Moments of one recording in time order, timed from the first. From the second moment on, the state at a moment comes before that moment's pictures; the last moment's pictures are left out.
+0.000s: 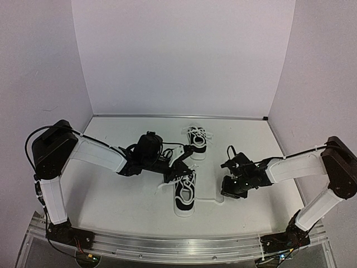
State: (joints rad) left arm -0.90 1.89 1.04 0.38 0.53 0.23; right arm 0.76 1.56 0.69 -0.25 0.03 0.91
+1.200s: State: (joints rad) left arm -0.94 1.81 0.82 0.61 0.48 0.36; right arm 0.71 1.95 1.76 -0.29 -0.21 0.49
